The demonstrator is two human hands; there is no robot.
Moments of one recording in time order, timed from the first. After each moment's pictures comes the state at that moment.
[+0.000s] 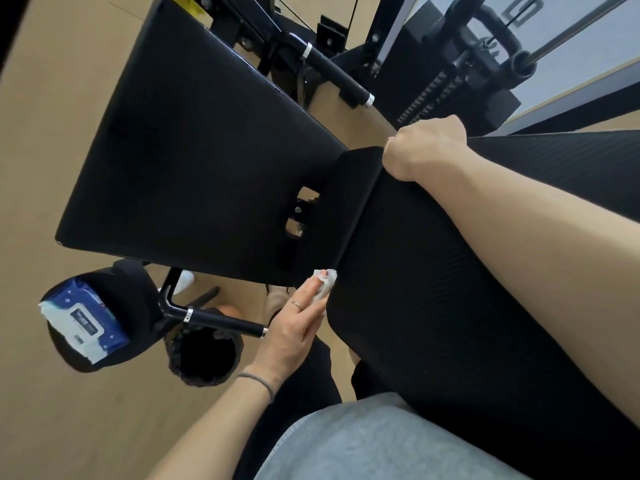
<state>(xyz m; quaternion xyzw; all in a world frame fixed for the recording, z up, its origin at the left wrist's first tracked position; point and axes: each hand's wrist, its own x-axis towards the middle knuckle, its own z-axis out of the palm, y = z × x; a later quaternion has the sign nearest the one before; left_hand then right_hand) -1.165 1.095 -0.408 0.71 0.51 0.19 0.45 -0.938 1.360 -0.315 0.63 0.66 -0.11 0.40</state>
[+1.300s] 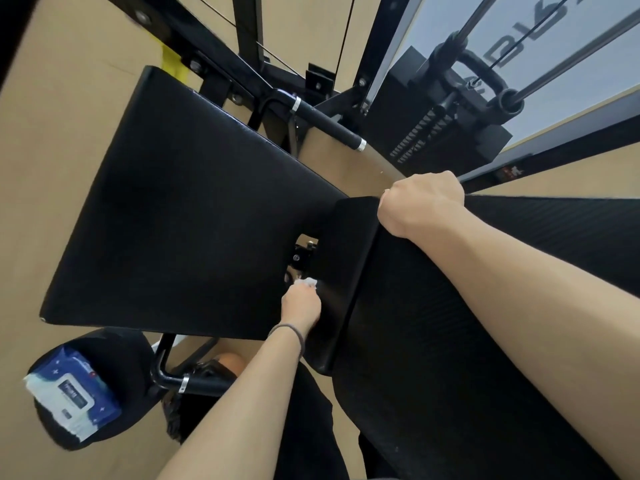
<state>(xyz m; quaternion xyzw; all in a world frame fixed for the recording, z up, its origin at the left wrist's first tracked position) -1.112 1.247 -0.458 0.37 0.74 -0.10 0.55 -0.940 1.370 -0.326 0.66 0.62 -0.16 0.39</state>
